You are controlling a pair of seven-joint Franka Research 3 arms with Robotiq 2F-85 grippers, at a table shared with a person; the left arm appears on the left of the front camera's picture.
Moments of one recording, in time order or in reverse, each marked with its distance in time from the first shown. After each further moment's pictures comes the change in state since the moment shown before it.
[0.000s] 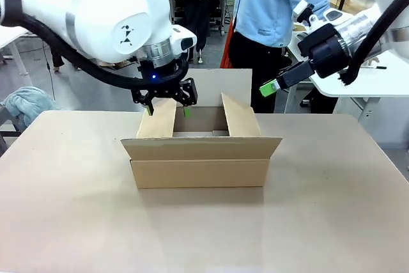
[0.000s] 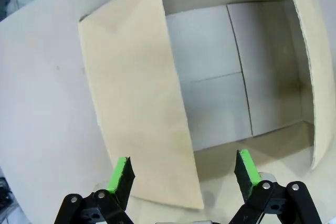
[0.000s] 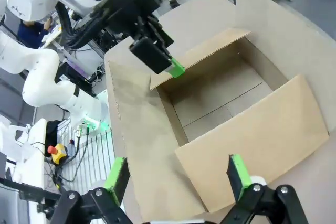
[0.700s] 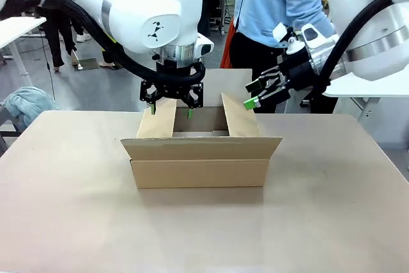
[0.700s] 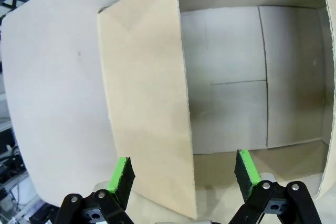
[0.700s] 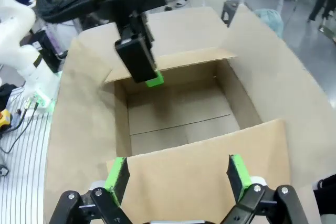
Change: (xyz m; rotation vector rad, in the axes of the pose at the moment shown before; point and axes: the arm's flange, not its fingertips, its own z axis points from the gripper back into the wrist) left arm 0.018 -0.032 -0.015 0.184 0.064 0.071; right arm -0.013 -0.051 -0.055 -0.062 -0.054 0.342
